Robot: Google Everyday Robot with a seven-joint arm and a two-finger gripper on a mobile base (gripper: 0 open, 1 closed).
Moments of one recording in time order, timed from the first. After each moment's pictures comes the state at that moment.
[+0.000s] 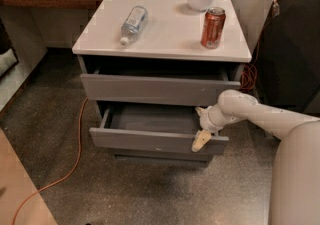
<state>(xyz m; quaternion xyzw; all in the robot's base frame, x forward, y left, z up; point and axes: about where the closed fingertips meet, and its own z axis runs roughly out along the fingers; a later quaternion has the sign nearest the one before) 0.671 -0.182 0.487 -0.62 0.74 0.06 0.25</state>
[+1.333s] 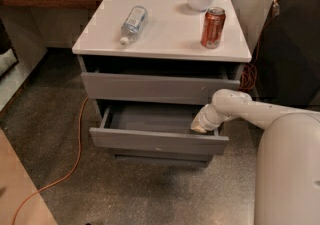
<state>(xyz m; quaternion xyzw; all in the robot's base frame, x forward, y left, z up) 0.691 -0.180 0.480 -0.59 0.77 0.04 0.23</state>
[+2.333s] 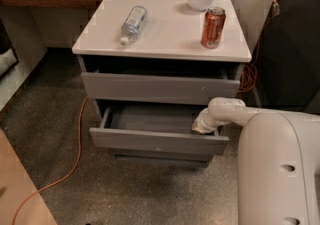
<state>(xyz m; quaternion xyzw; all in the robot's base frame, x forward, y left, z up) 0.724 -0.200 0.432 -0.56 0.79 -0.01 0.24</state>
